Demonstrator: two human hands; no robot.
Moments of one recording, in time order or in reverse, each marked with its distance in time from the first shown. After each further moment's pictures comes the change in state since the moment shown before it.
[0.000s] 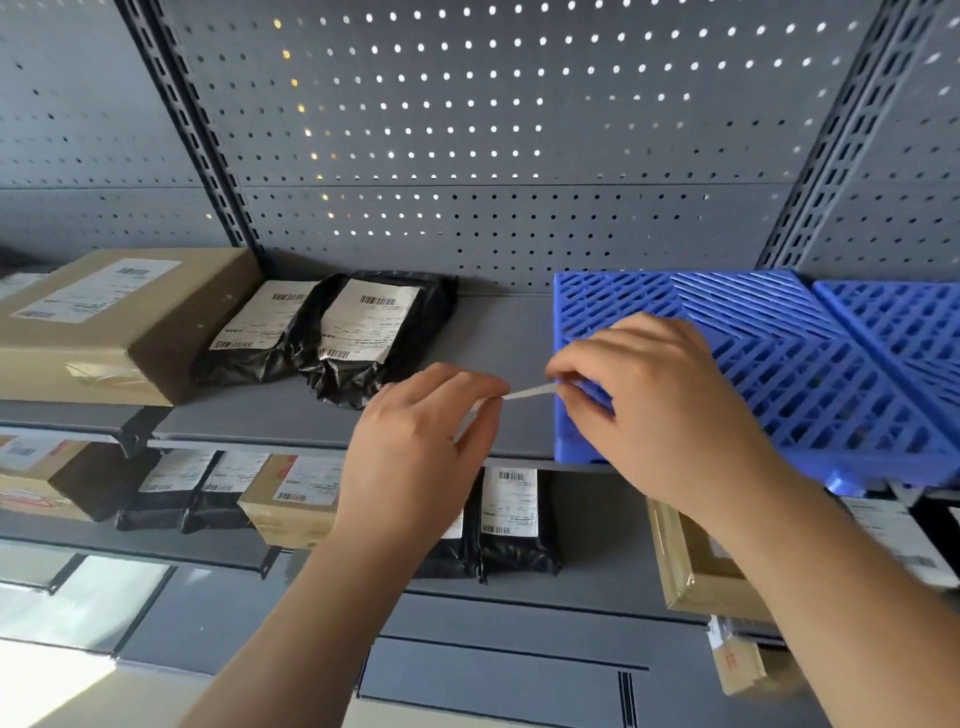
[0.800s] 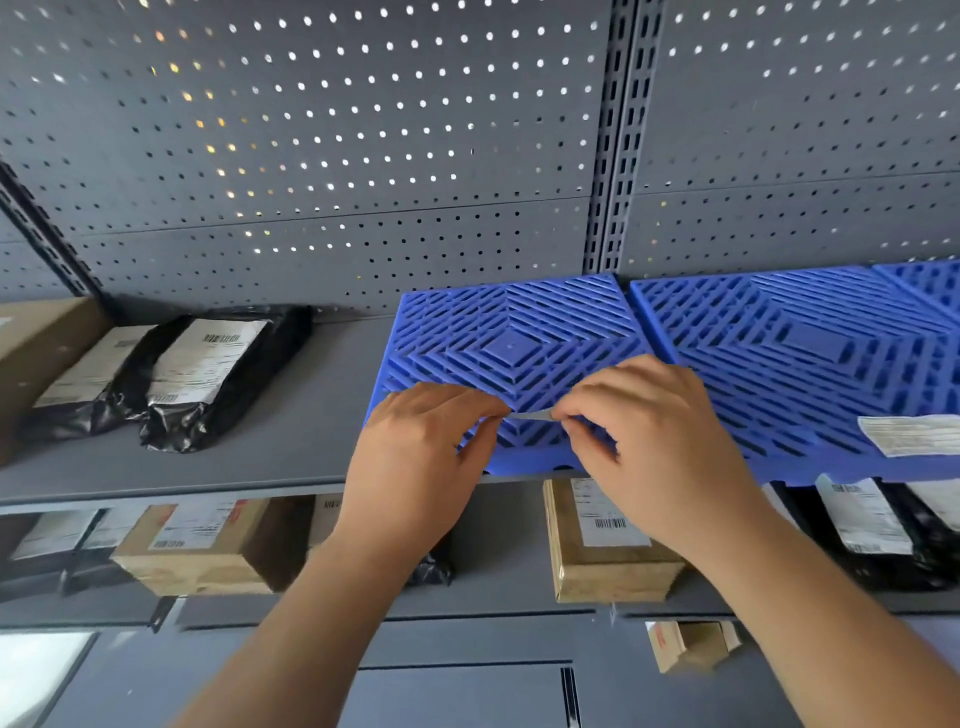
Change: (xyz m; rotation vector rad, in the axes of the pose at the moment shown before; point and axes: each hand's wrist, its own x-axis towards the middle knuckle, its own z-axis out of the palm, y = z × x) left_hand 0.031 0.122 0.110 -0.046 -0.134 0.093; right_hand -0.109 0.130 -0.066 -0.011 0.070 0.114
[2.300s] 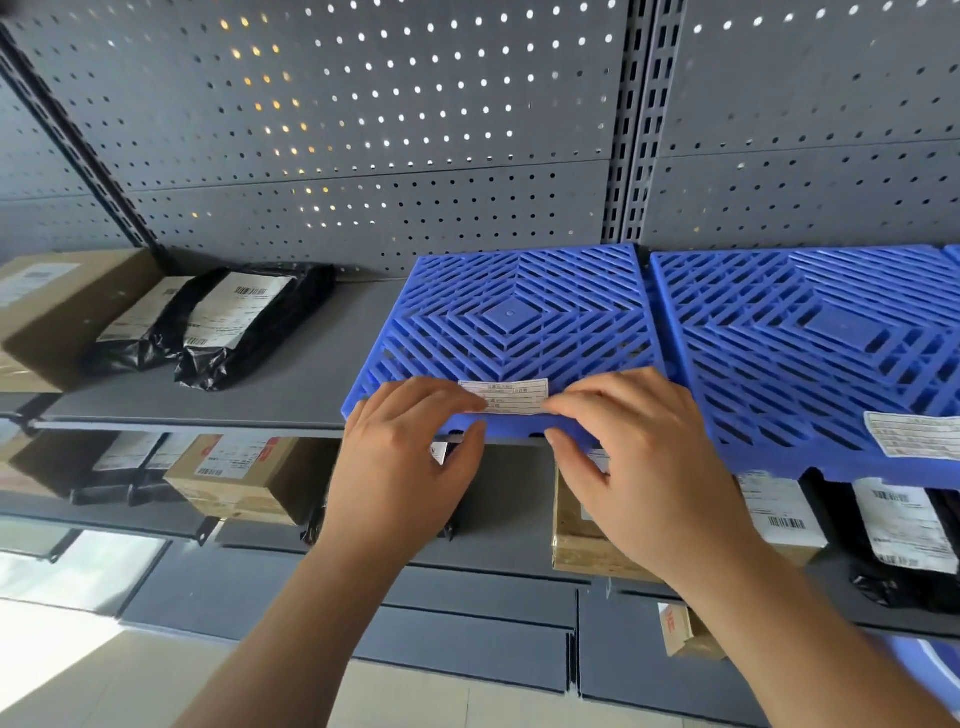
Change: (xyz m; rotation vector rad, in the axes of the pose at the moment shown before) left_hand -0.030 0.040 0.005 0.080 -0.019 -0.245; right_hand -0.038 0.014 0.001 0.134 -0.010 0.035
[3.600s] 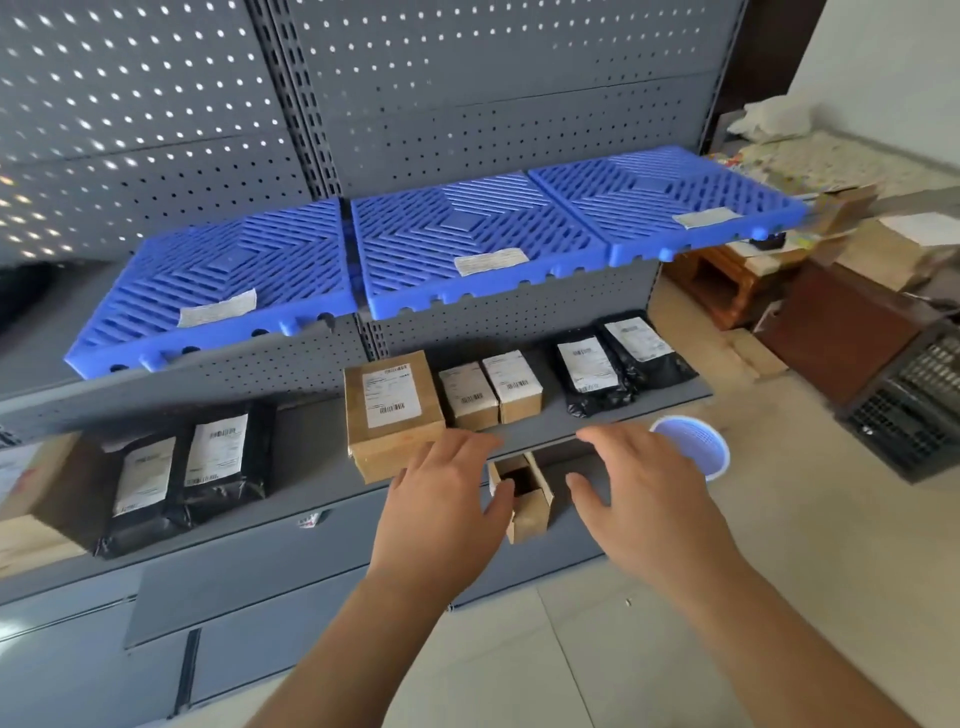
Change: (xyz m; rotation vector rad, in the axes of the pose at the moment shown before) left_hand -0.174 0.236 0.059 -0.133 -0.537 0.090; right_hand -0.298 0.020 -0.160 -0.353 -0.134 0.649
